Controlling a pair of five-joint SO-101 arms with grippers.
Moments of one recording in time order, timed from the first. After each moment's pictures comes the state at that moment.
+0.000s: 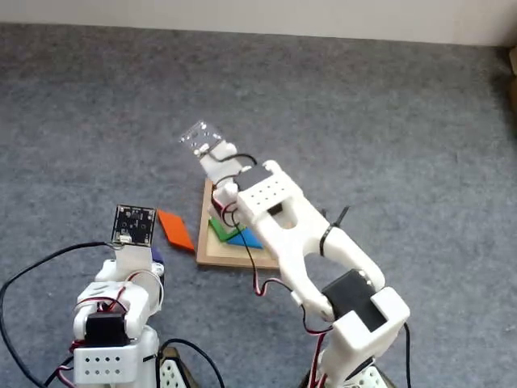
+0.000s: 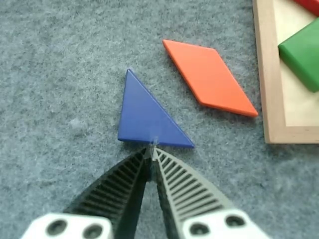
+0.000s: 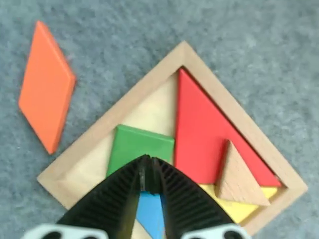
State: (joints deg) left arm -8.8 -103.8 96.0 71.8 -2.3; right arm -40.5 9.1 15.5 52.4 14.7
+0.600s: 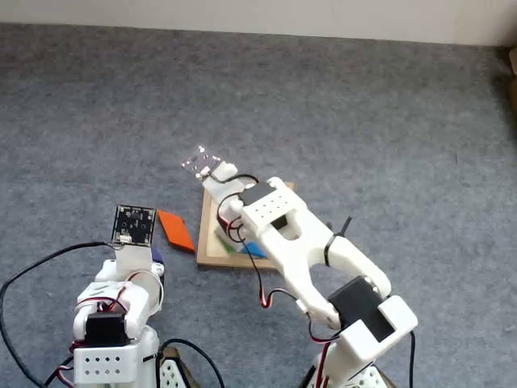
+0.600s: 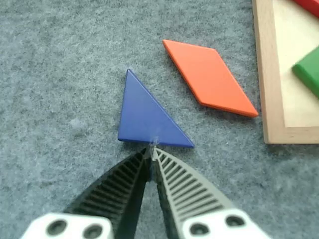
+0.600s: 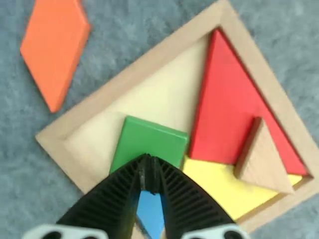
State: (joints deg) left arm -8.8 -103.8 96.0 71.8 -2.3; right arm -39.6 6.9 25.3 51.6 21.7
